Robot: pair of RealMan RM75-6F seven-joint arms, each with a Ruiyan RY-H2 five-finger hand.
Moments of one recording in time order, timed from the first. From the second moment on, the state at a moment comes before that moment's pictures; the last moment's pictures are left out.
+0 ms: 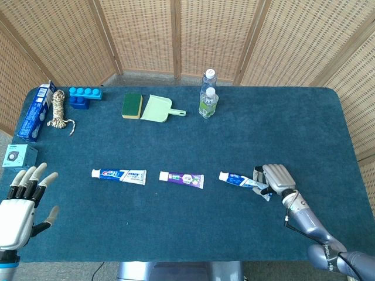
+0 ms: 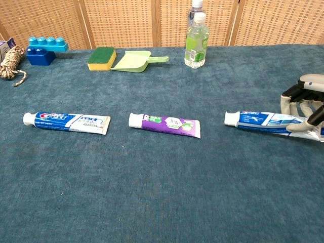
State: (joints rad) left arm 0.00 -1.02 0.01 -2.10 1.65 1.56 0.37; right arm 0.55 -1.35 0.11 -1.43 -1.23 0.83 0.09
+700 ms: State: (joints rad) left arm -0.13 -1.02 -0.04 -2.11 1.58 1.38 0.37; right arm 0.51 -1.19 0.08 -1.58 -1.49 0.86 0.70
